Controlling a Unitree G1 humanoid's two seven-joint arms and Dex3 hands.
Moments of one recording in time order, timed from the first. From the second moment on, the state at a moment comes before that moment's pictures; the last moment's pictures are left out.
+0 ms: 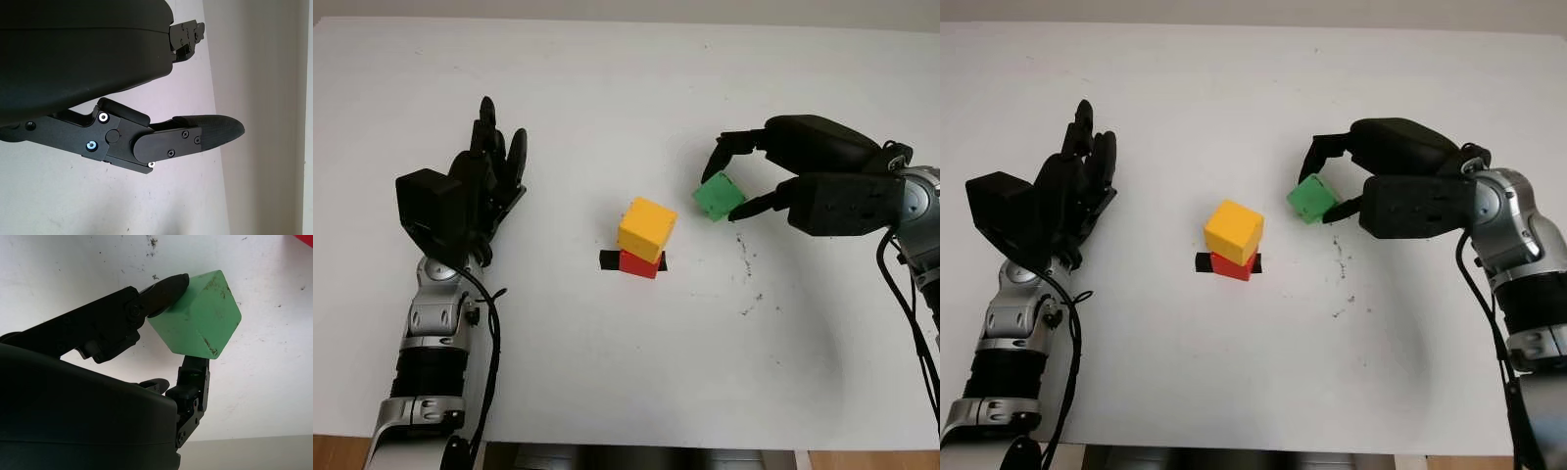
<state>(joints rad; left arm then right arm) -0.52 0.23 0.17 0.30 -0.11 0.05 -0.14 -0.78 -0.76 0.19 0.50 -0.39 -0.36 0.48</state>
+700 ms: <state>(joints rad) -0.54 0.23 0.17 0.34 -0.11 0.01 -0.14 -0.81 -0.75 0.07 0.21 -0.21 -0.15 0.59</state>
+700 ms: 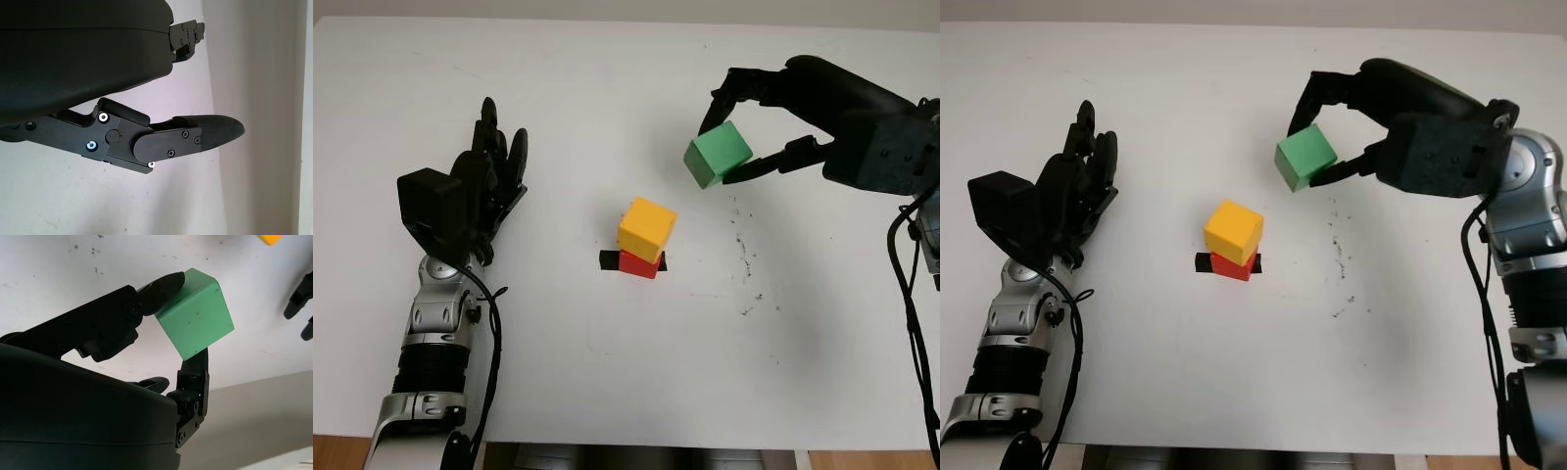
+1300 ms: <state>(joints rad) -0.54 0.23 0.17 0.34 -0.10 0.01 -0.13 -0.97 -0.67 0.08 0.15 -0.06 0.03 0.75</state>
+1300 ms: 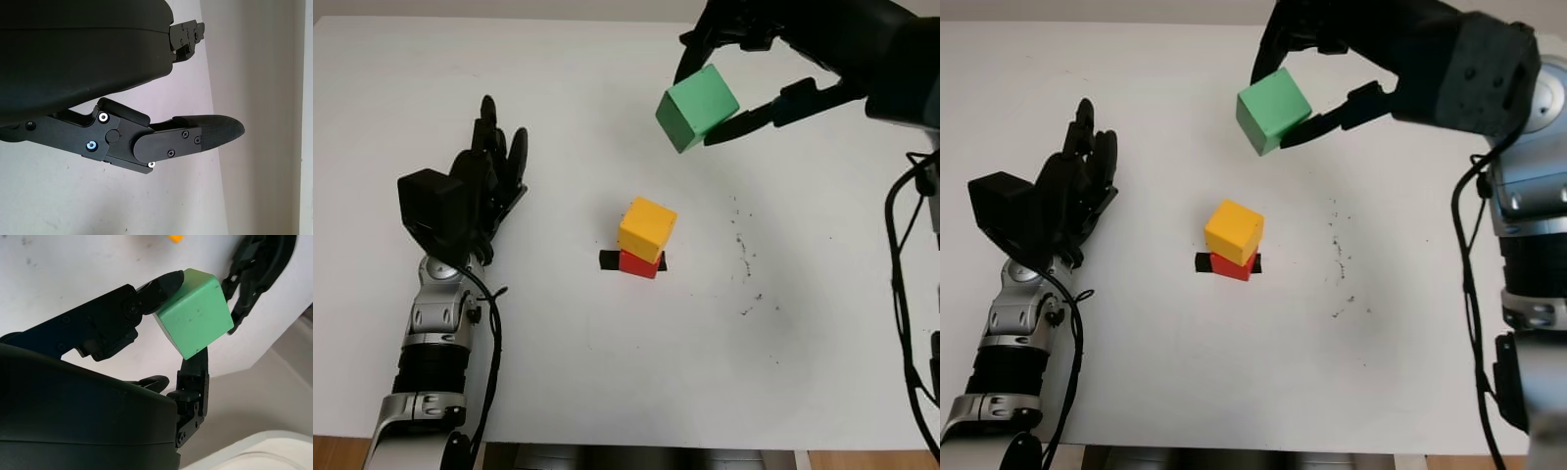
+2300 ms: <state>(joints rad) -0.54 0.23 0.17 0.33 -0.10 0.01 -0.12 -0.94 -0.60 0.17 0.26 -0.04 0.04 0.95</state>
